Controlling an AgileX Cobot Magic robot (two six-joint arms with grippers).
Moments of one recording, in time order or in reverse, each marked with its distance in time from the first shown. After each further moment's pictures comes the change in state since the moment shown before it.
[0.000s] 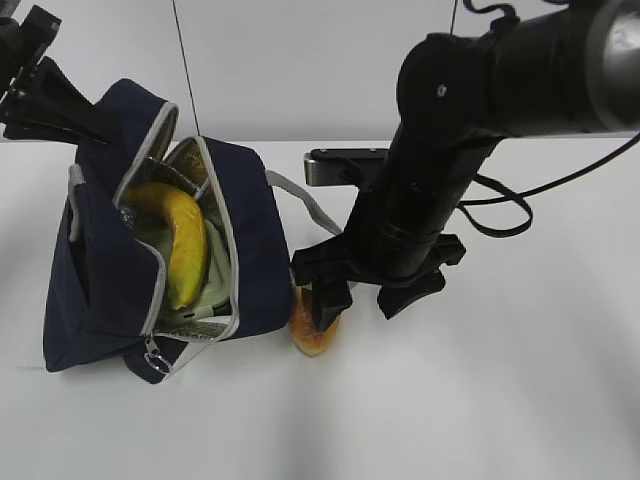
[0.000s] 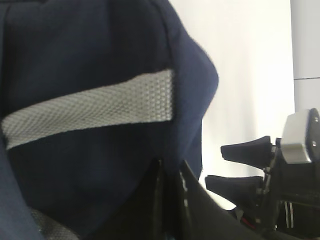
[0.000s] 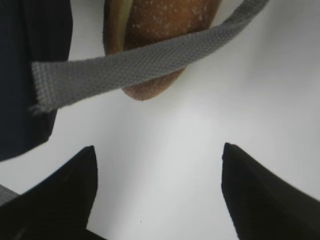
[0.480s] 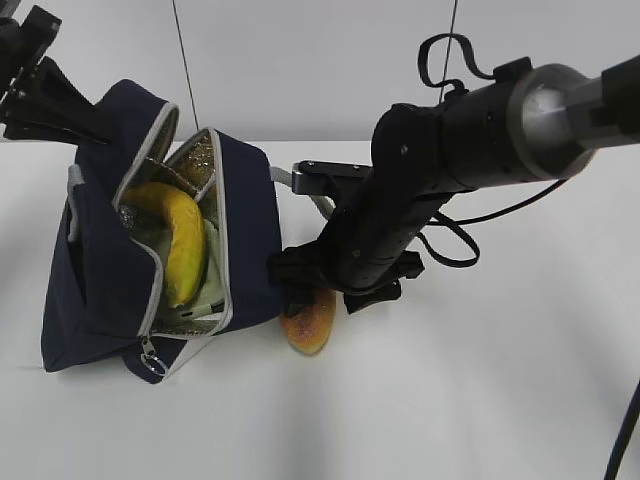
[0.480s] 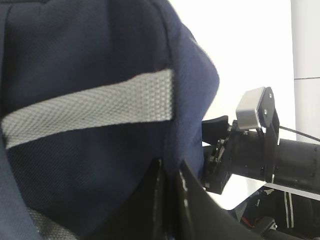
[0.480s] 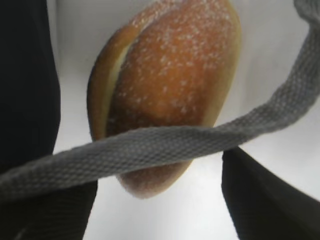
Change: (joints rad) left arm 0.000 0.000 0.000 0.000 0.000 0.000; right arm 0.000 0.141 0.002 0.080 -0.295 0.004
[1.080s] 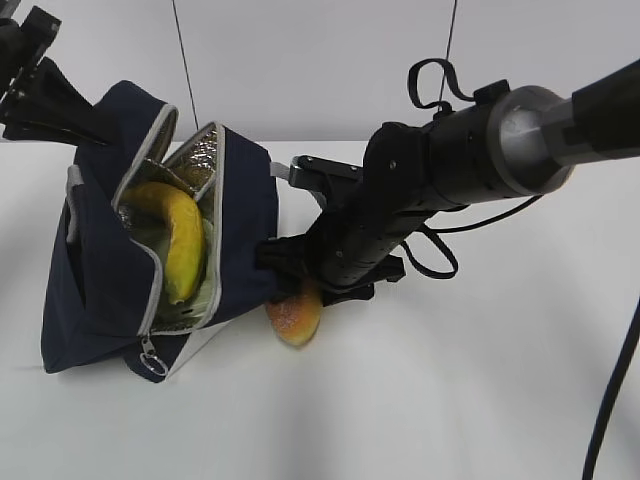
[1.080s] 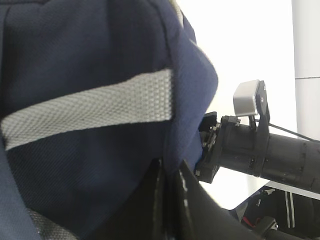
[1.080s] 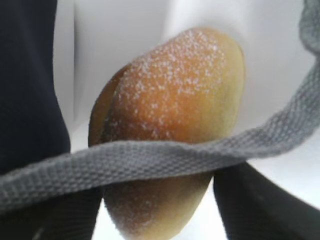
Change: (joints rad) left arm 0.000 0.000 0.000 0.003 0.000 0.000; right arm 0.002 0.046 0.000 0.076 -0.151 0.032
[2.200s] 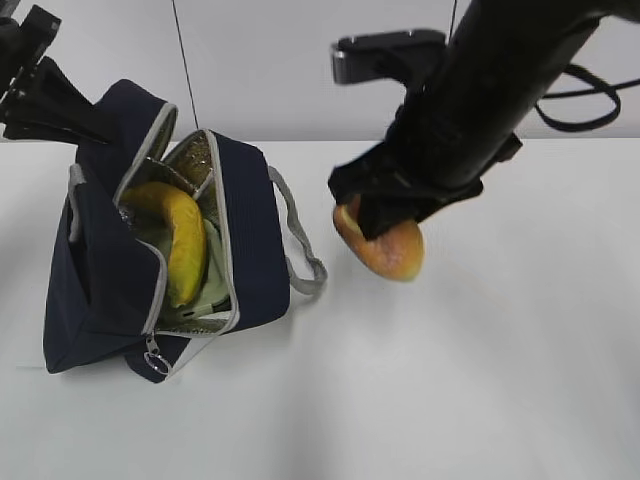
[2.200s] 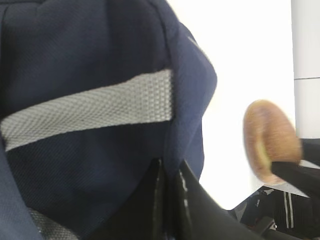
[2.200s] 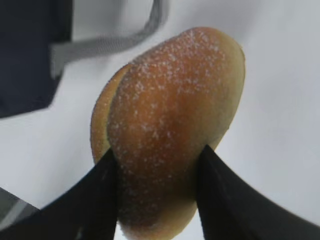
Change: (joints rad) left arm 0.000 0.000 0.000 -0.002 0.000 0.000; right arm 0.000 -0.378 -0.023 -0.358 0.501 -0.042
